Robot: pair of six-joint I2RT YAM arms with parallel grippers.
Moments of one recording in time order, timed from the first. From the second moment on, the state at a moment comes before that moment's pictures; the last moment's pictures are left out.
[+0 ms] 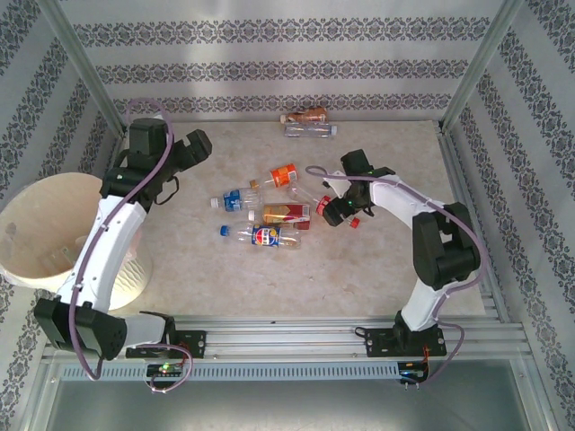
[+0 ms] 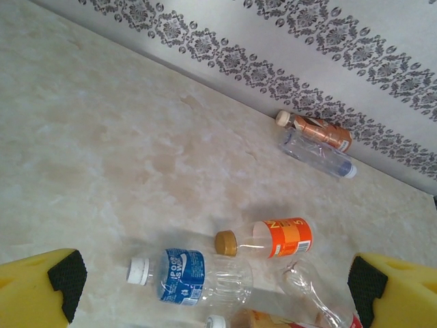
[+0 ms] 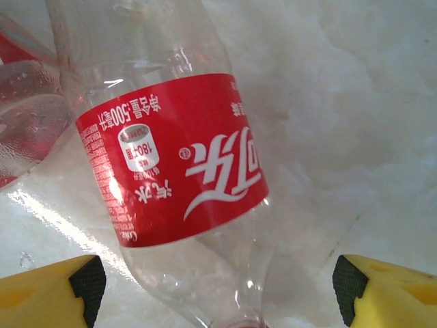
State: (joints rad) left arm -0.14 1.29 1.37 -0.66 -0.03 -0.58; right arm 0.30 1.78 1.22 -0.67 -0.11 -0.35
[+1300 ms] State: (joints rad) left arm -0.14 1.33 1.30 -0.52 0.12 -0.60; right arm 0.30 1.73 1.14 -0.64 -0.10 -0.52
